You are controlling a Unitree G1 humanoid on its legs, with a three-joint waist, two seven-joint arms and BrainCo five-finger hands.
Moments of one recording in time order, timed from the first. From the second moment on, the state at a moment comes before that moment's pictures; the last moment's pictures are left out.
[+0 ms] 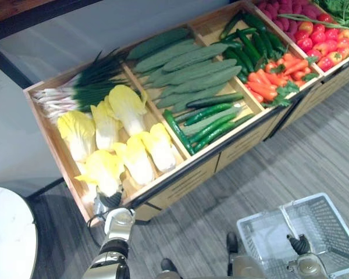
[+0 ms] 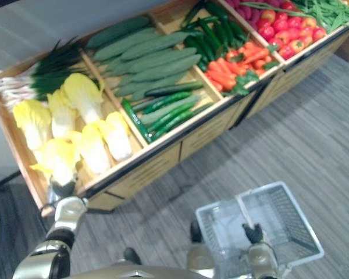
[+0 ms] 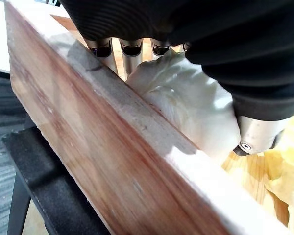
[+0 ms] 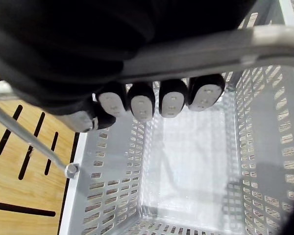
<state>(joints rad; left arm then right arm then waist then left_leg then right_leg) -0.27 0.19 0.24 0.97 0.28 -0.02 0.67 0.04 -0.30 -0.16 1.03 -0.39 -0.15 -0.24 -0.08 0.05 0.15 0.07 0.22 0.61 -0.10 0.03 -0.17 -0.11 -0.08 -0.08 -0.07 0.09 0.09</state>
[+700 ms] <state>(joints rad) -0.10 0.00 0.18 0.44 0.02 -0.11 0.65 0.08 -0.26 -0.27 1.04 -0.40 -0.11 -0.24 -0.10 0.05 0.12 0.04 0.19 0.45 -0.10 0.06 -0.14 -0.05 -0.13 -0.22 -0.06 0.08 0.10</state>
